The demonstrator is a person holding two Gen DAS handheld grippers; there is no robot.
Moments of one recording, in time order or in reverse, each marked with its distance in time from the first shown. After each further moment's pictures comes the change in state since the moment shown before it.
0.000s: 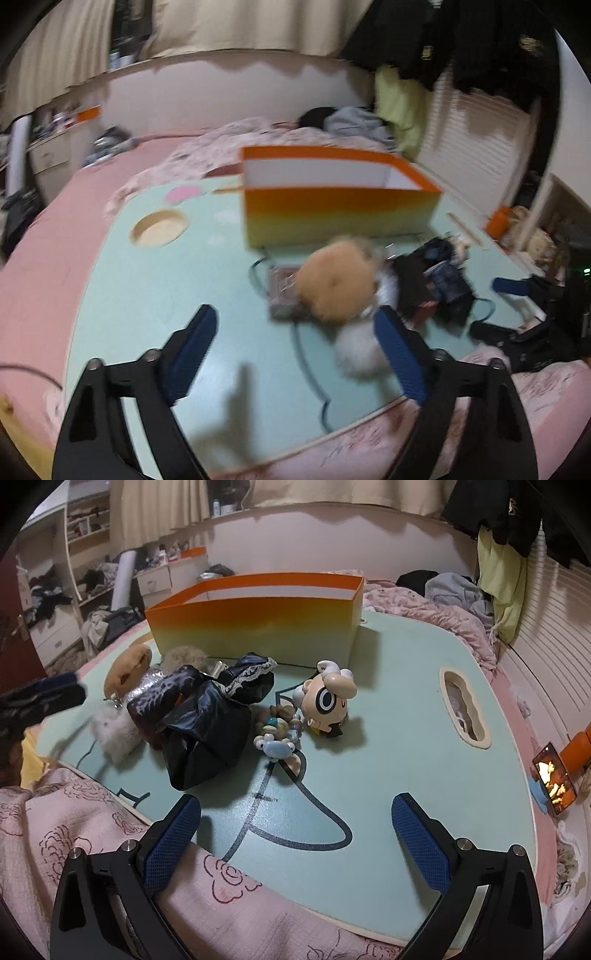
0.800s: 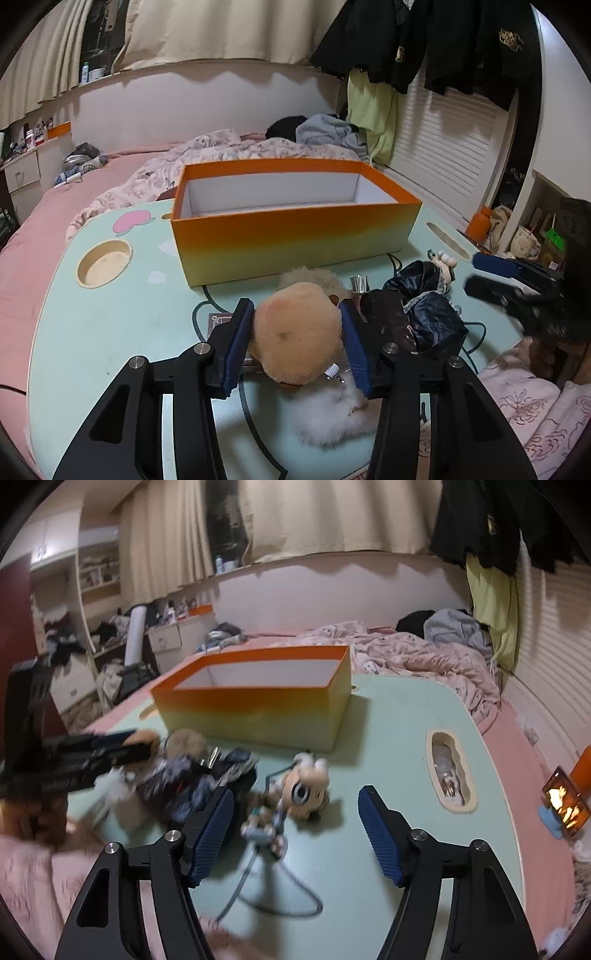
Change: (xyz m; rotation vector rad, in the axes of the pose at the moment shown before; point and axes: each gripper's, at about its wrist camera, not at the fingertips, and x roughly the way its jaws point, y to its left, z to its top) left arm 0.032 -0.023 0.013 0.041 -0.059 -0.060; right arm -0.021 -0.029 0.030 0.069 -0.222 0.071
